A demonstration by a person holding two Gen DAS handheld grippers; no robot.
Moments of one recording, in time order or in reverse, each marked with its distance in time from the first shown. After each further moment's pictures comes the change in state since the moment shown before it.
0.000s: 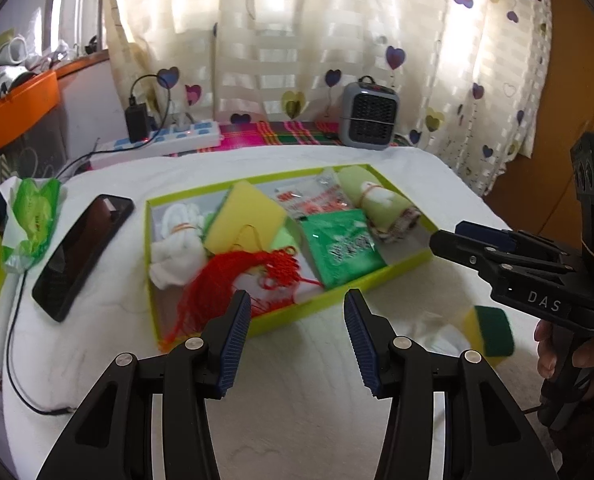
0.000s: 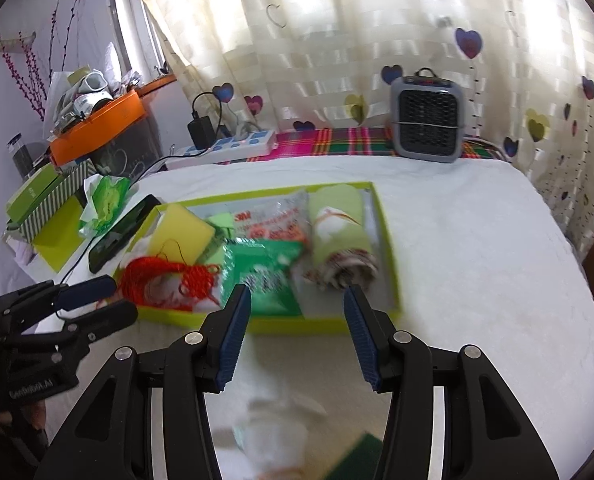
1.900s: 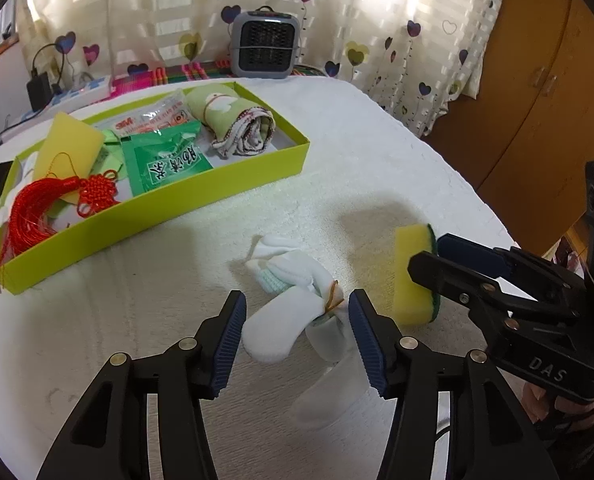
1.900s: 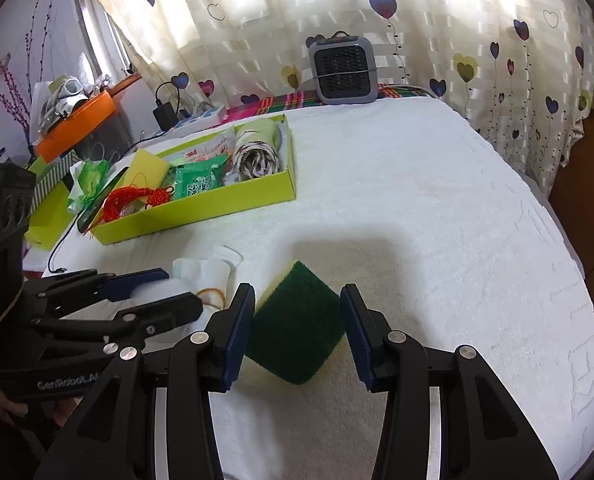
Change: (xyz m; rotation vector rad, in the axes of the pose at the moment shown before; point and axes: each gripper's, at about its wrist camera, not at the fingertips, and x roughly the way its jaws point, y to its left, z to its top) left arm 0.034 -0.111 -0.043 0.072 0.179 -0.173; right arm -0.062 -0.049 -0.086 0.124 0.035 -0.062
